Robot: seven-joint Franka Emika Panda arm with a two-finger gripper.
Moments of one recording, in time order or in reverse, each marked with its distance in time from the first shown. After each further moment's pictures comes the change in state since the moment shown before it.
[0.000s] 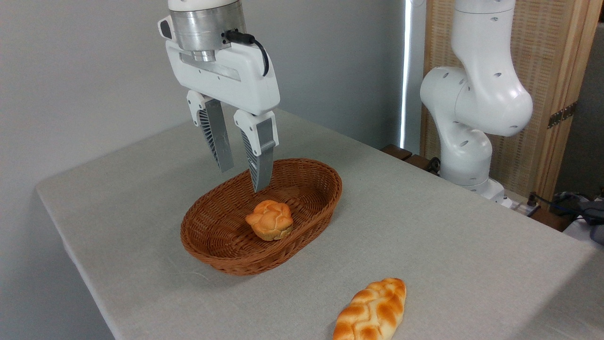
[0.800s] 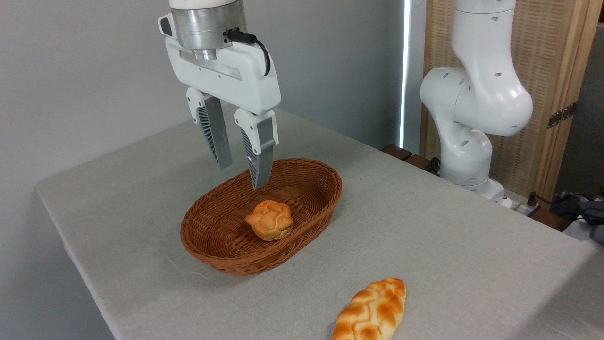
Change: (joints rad) arm 0.002 -0.009 0.008 -0.008 -0.024 0.000 0.000
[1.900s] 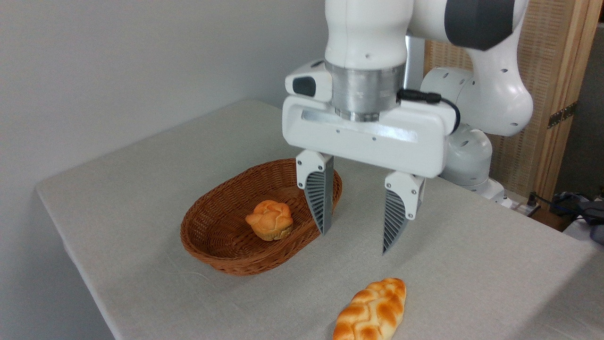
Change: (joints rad) arm 0.012 -0.208 0.326 -0.383 0.037 0.241 0.012
